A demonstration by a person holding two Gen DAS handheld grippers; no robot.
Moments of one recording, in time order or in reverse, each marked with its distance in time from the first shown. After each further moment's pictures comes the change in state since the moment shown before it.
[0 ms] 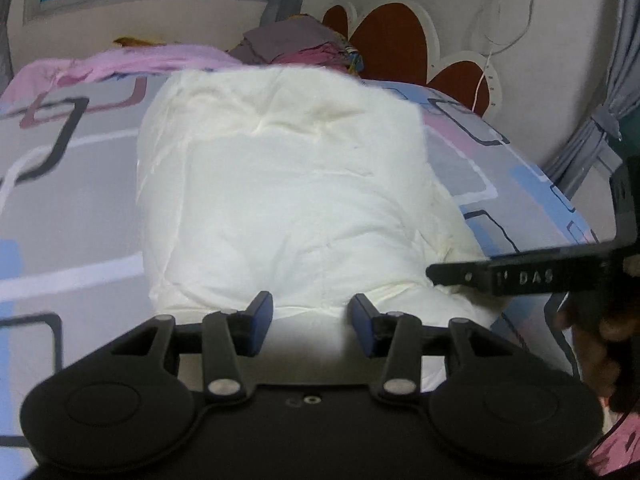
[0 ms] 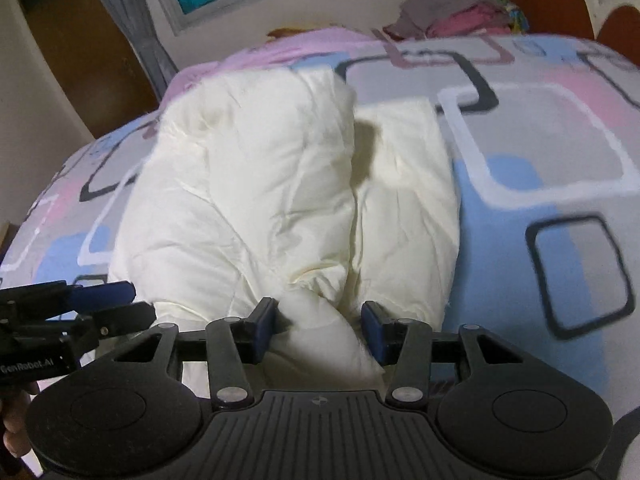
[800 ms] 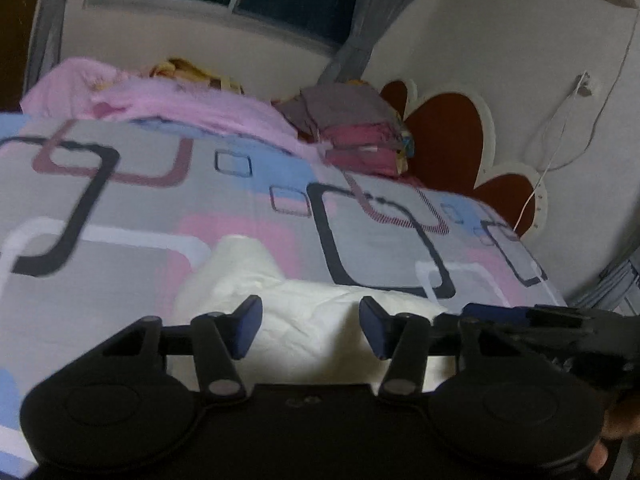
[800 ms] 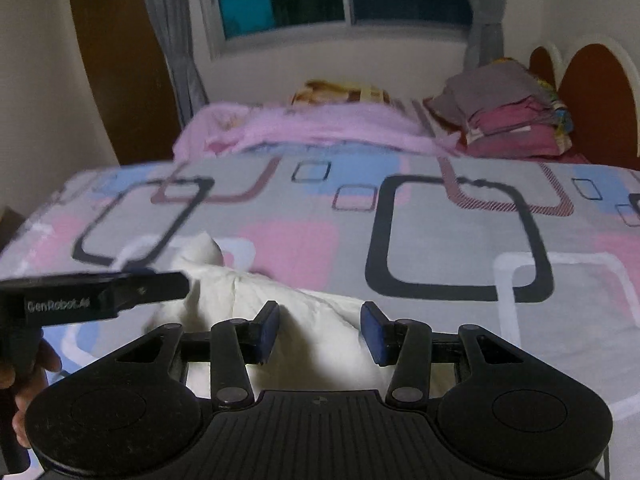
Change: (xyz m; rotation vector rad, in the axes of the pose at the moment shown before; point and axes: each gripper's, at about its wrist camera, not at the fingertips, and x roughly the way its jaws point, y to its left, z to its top) left arm 0.048 0.080 0.140 -0.225 -0.159 0.025; right arm 0.050 0.057 0.158 -0.220 -0.107 -0.028
